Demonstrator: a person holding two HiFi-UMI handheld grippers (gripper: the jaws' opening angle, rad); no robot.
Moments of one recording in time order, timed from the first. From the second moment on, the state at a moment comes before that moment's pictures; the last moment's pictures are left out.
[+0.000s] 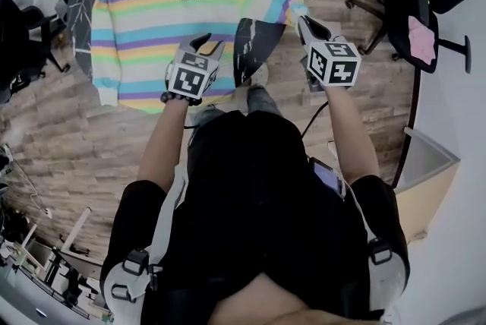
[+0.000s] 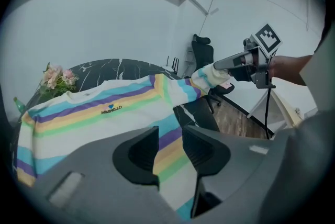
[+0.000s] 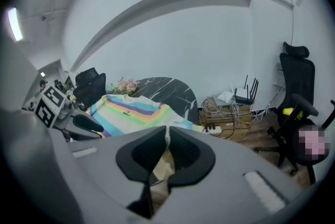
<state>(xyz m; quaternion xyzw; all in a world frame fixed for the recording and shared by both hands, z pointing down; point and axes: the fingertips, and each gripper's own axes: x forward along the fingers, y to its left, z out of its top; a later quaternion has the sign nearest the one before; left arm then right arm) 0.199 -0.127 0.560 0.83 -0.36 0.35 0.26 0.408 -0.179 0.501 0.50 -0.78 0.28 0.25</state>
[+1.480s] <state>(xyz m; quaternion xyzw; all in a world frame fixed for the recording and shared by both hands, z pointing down) -0.120 -0.081 0.547 0.80 -0.40 0.35 0.27 0.018 -0.213 0.503 0.41 -0.83 0.29 0.23</state>
